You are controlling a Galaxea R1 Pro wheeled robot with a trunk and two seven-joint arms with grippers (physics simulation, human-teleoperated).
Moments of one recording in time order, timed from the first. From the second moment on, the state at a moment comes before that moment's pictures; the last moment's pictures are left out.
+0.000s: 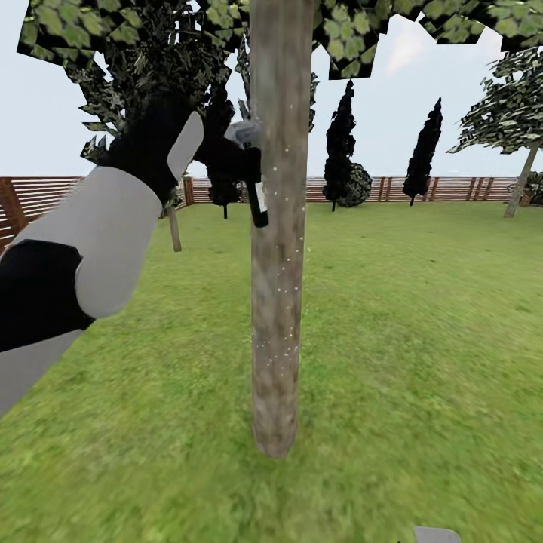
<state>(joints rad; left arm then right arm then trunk) -1.85 -0.17 -0.07 -0.44 0.09 0.99 -0.36 -0.45 -0.08 -0.02 0.05 0.03 -0.34 -0.28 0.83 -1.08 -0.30</state>
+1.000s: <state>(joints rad) -1.46 -0.17 -0.06 -0.03 0.09 0.61 -0.33 -0.45 -0.07 -0.02 0.05 0.03 -0.34 -0.28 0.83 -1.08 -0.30</state>
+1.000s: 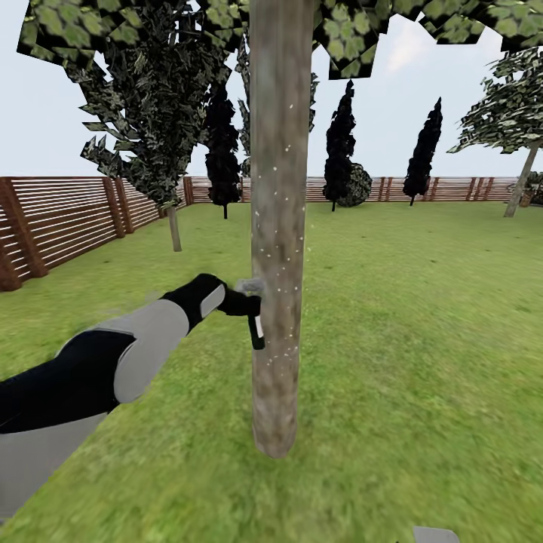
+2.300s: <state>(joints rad) -0.93 -0.09 -0.06 -0.03 0.08 0.06 -0.34 -0.44 -0.03 -0.02 0.05 0.03 -0.33 -0.28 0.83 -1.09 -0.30</state>
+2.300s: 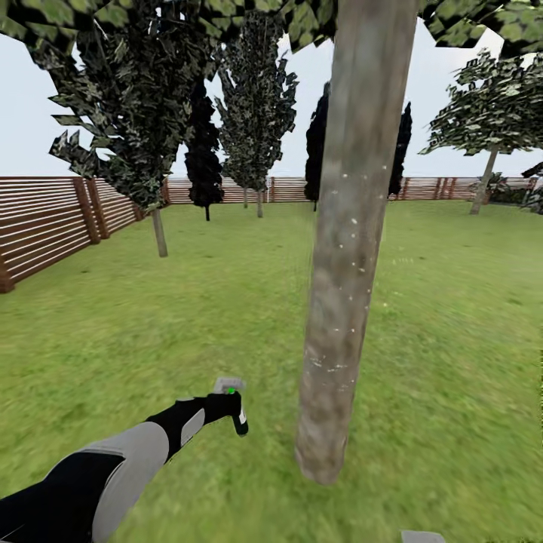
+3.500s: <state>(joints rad) -0.93 -0.09 -0.06 -0.03 0.08 0.06 -0.34 -0.44 -0.02 -0.02 0.05 0.03 -0.33 -0.28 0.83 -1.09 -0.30</state>
